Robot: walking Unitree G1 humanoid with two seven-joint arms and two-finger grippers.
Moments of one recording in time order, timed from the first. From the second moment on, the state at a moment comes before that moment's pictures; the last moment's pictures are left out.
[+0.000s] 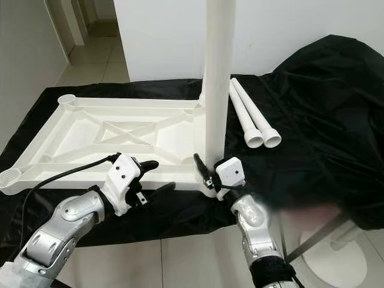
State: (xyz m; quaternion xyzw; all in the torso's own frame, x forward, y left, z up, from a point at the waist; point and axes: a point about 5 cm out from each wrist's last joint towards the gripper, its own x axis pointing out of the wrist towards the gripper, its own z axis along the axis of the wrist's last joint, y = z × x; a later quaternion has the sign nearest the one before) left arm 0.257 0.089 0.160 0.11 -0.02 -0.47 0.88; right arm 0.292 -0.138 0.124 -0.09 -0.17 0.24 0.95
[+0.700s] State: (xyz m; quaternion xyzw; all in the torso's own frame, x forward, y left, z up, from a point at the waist) left arm 0.258 0.089 0.157 0.12 -0.01 -0.47 0.87; right arm 0.305 -0.132 0.122 -0.01 -0.13 0.22 0.97
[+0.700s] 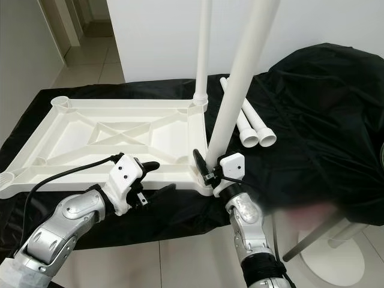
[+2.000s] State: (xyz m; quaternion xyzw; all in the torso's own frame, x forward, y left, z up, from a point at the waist) left arm 0.253 0.084 0.152 0.11 0.00 -0.48 0.87; right arm 0.314 -0.111 0.130 0.03 -0.07 0.11 0.99
